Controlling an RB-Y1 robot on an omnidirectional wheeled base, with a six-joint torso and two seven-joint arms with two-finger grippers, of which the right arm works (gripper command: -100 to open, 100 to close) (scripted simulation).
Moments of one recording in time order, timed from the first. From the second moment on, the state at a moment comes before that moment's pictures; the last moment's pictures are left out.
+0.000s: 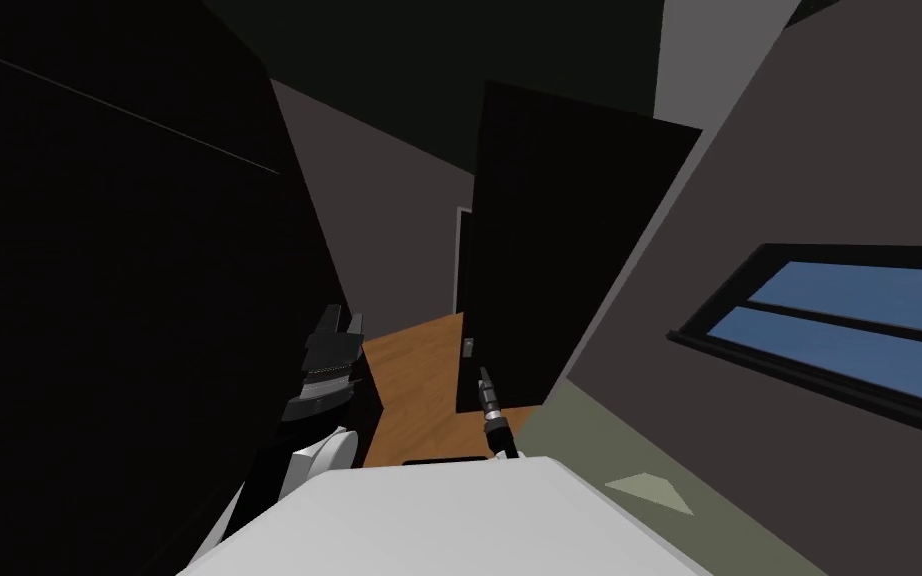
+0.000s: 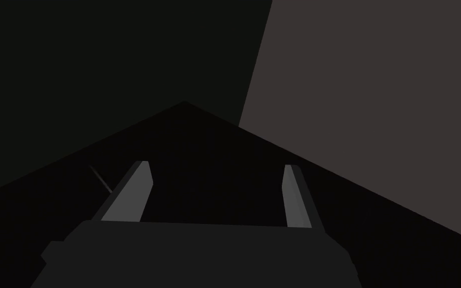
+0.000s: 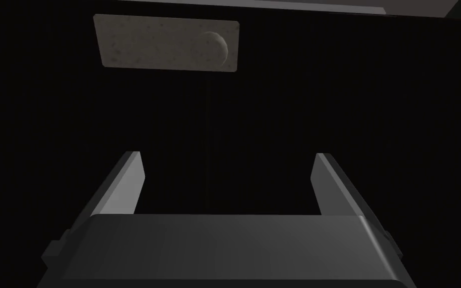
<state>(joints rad) 0.12 -0.03 0.24 -0.96 -0.13 -0.73 0.12</state>
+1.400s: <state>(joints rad) 0.10 -0.03 0.22 -0.92 -0.14 -0.76 0.12</state>
